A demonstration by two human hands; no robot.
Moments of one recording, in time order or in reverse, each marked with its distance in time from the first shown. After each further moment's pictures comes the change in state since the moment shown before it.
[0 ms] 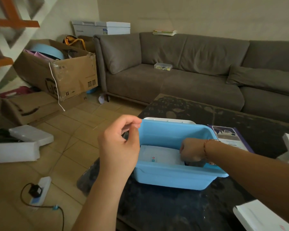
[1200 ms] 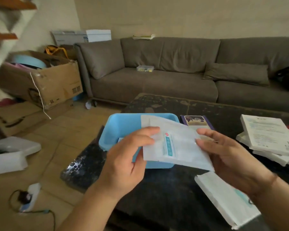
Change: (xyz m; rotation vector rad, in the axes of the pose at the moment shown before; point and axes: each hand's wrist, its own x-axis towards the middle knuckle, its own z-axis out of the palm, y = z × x) left_hand -0.076 0.048 0.019 -0.202 -0.331 0.592; right_hand -0.147 0.118 0.037 1.485 0.170 -0.330
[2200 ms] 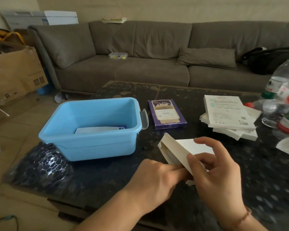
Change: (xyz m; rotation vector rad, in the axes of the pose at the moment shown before) left_hand -0.031 0.039 0.148 0.127 -0.735 0.071; right_hand -0.044 0.087 -0.071 -0.636 0.550 -0.678
